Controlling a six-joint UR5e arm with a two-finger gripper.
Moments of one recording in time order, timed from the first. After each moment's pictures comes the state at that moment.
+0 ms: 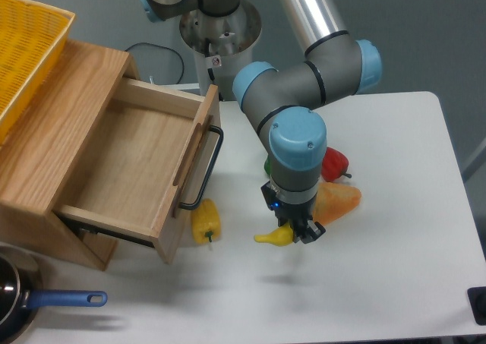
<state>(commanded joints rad) 2.47 -2.03 -1.43 -1.15 1.56 1.29</state>
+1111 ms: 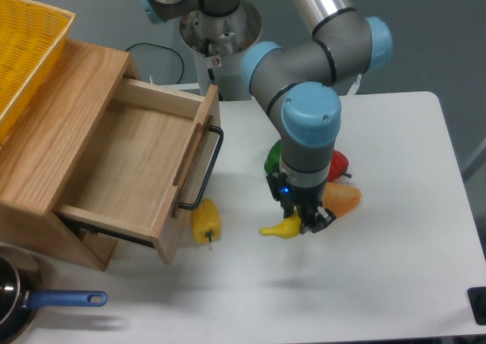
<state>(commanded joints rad) 2.52 -1.95 -1.39 -1.29 1.51 1.21</state>
